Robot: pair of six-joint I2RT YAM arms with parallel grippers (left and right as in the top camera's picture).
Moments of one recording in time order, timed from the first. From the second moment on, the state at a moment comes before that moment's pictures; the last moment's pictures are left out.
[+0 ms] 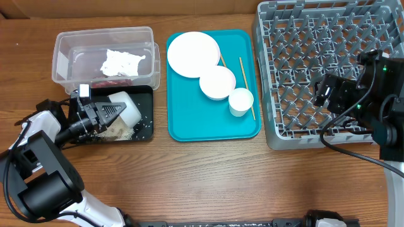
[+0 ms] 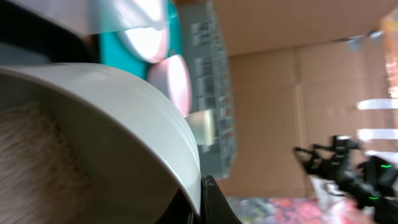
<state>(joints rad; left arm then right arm) 0.56 1.88 1.09 -0.93 1.42 0.34 -0.09 1.16 1.45 -1.11 -0.17 0.19</state>
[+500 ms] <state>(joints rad) 0.61 1.88 1.09 -0.93 1.54 0.19 -0.09 1.16 1.45 -1.11 -0.17 0.19</state>
